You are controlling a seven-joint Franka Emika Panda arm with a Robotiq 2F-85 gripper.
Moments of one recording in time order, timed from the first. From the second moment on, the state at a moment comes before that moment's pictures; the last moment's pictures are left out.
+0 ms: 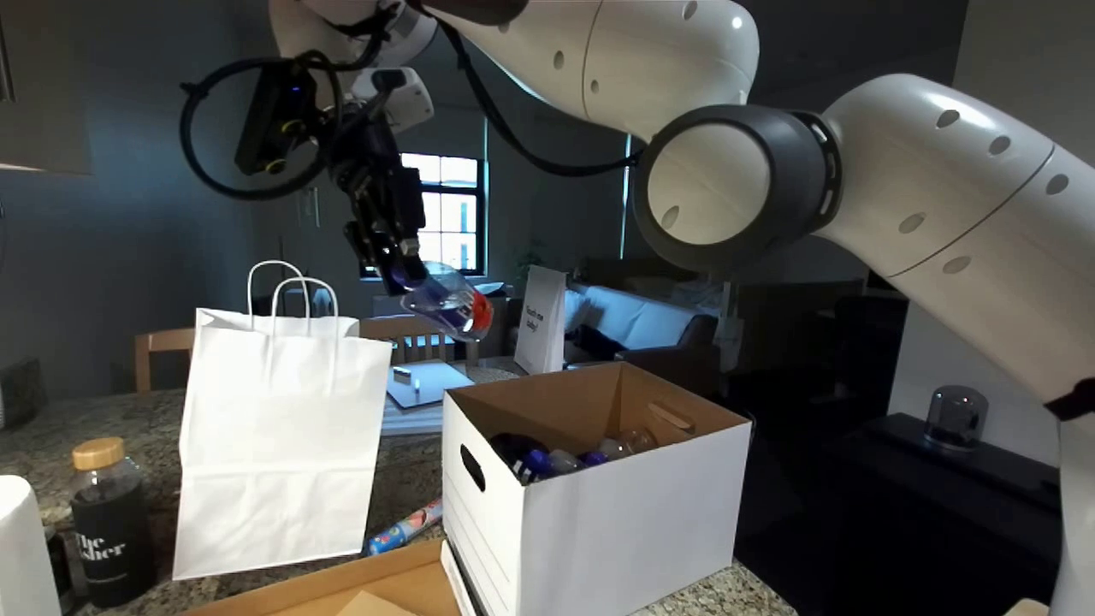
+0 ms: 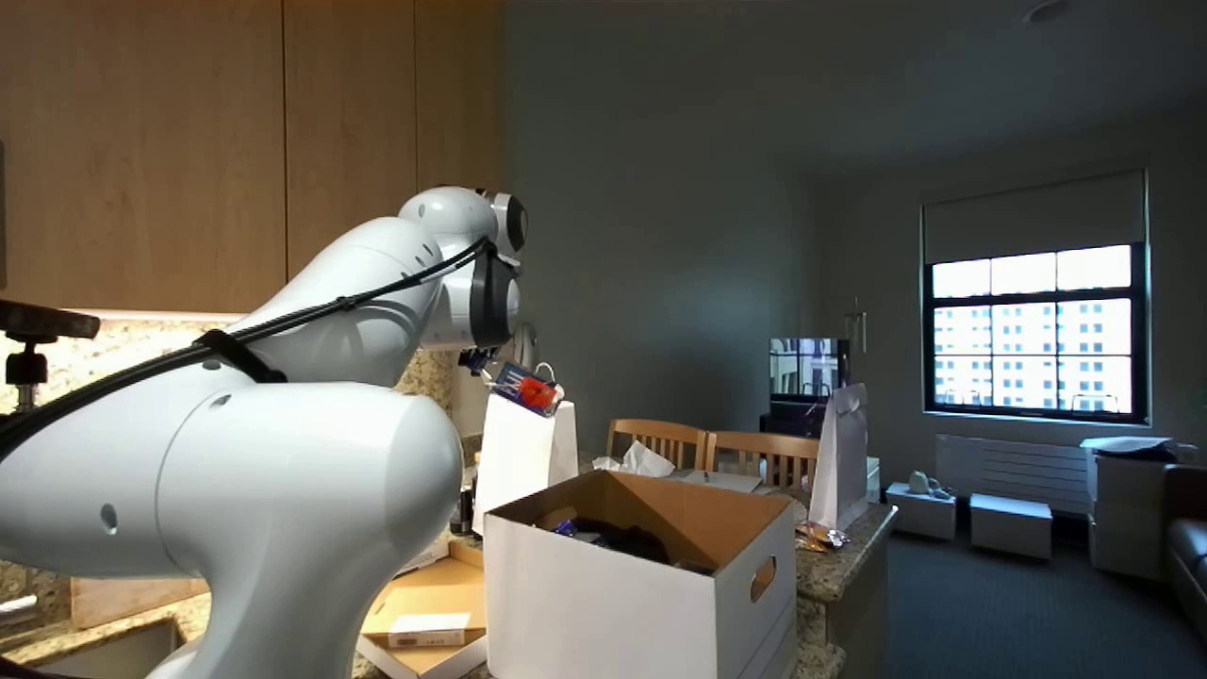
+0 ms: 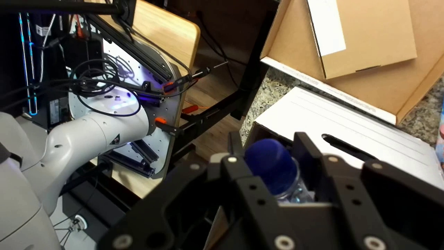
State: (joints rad) arm 0.61 0.90 0.03 -0.35 0.11 0.78 1.98
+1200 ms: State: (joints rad) arm 0.27 0.84 0.12 -0.35 0.28 0.76 2.23
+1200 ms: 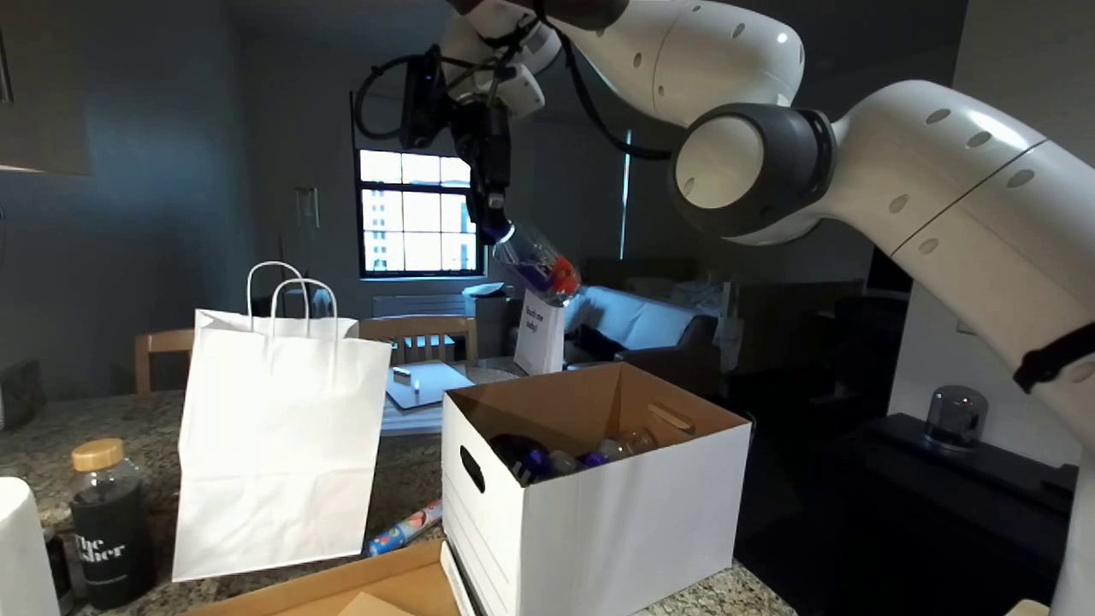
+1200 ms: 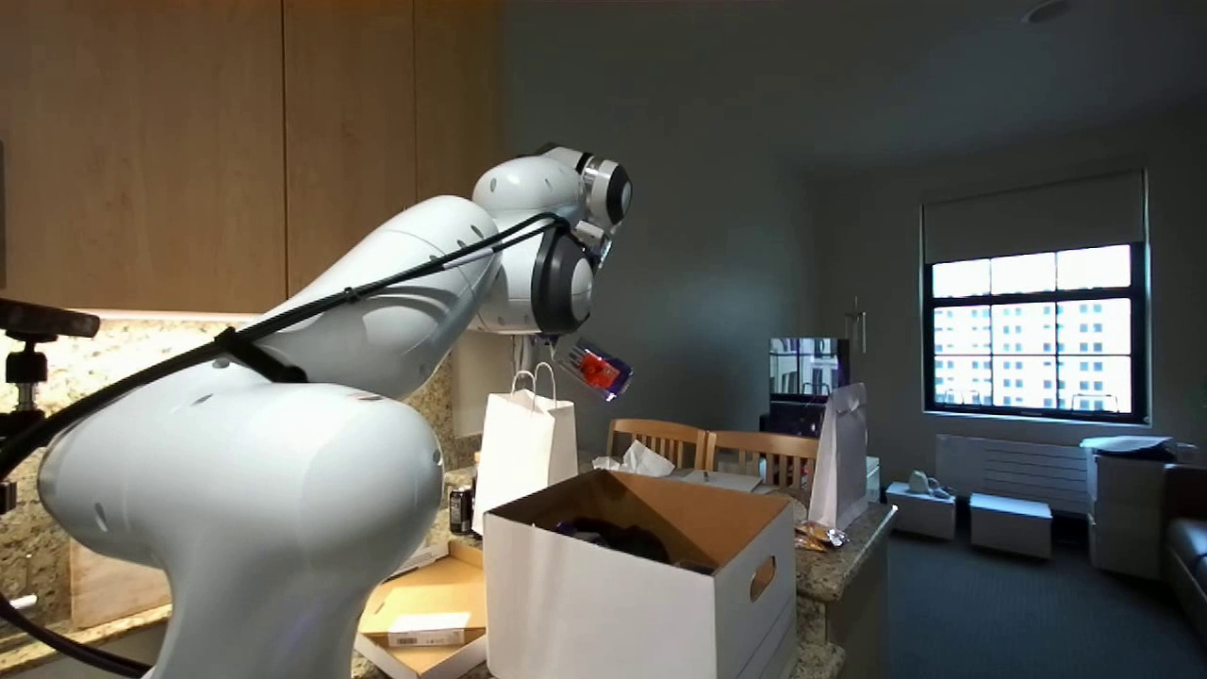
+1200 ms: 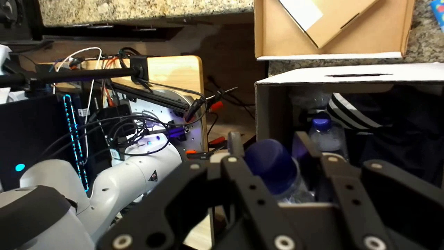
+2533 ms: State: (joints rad) arm 0.16 0.81 0.12 -0.35 0.37 0.75 2.33
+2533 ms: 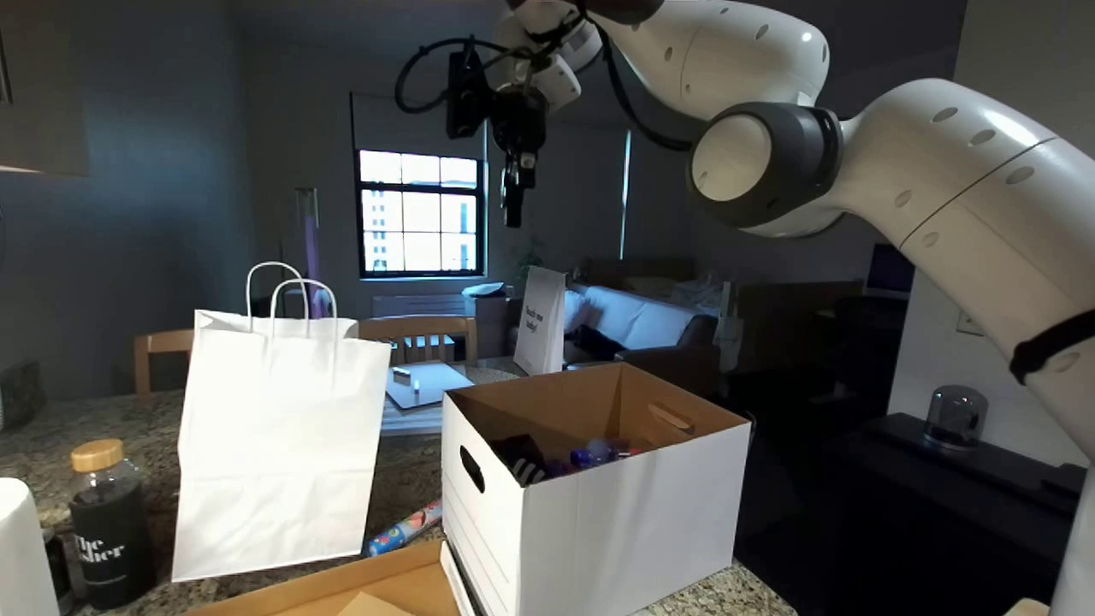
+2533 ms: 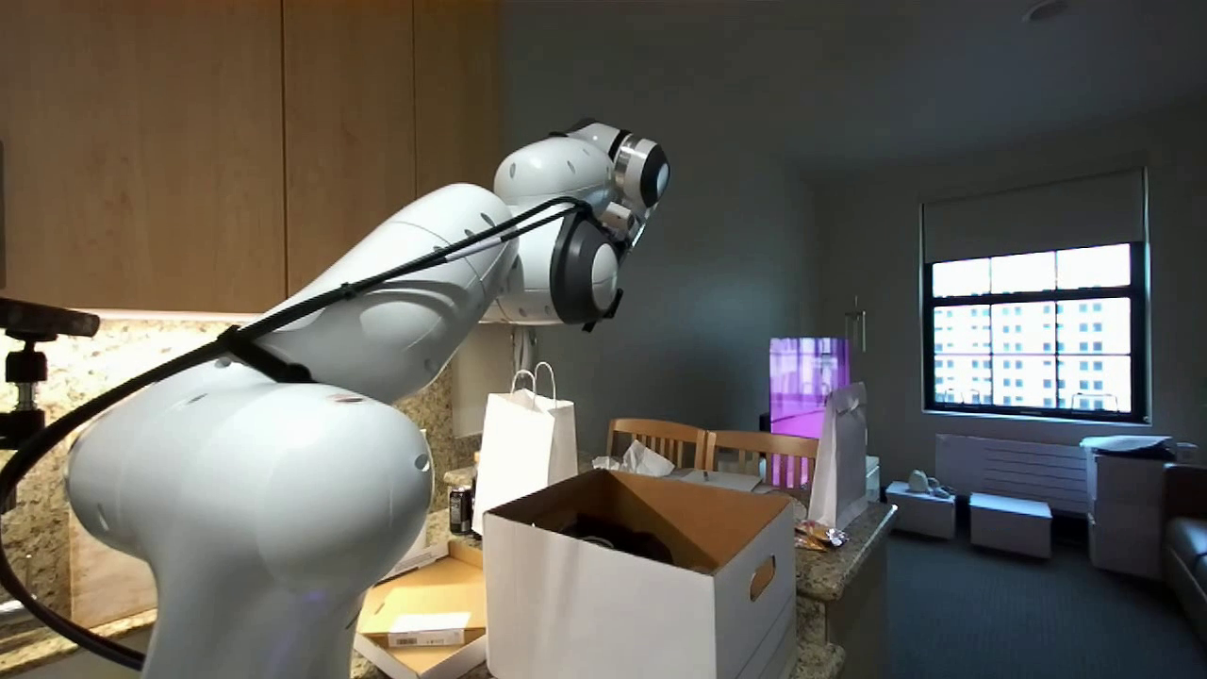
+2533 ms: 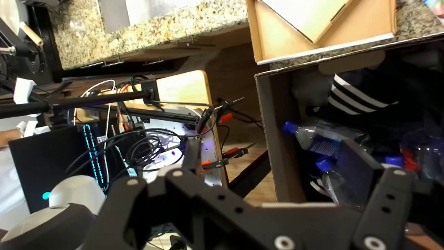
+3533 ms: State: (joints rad) arm 0.30 0.78 0.09 -0.35 0.20 0.74 2.33
